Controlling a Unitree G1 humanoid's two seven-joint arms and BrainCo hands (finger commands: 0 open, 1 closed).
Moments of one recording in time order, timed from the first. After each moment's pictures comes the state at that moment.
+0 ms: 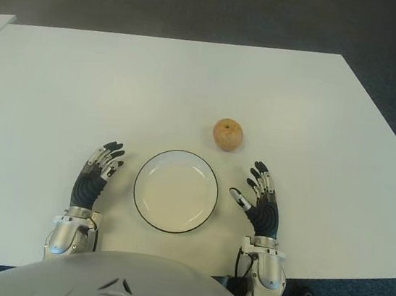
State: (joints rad) left arm 0.53 -0.02 -0.06 0.06 -0.02 -0.41 -0.07; right arm 0.54 -0.08 -0.08 -0.05 -0.07 -0.44 0.00
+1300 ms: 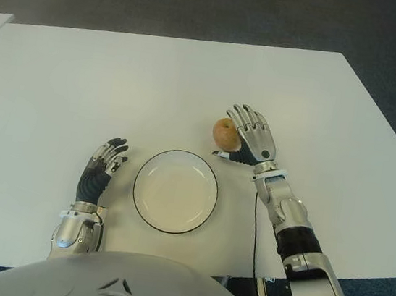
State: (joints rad) left arm 0.47 -0.04 -0.06 0.11 -0.02 -0.44 -0.07; right arm -0.21 -0.50 0.29 0.45 -1.12 -0.24 -0.51
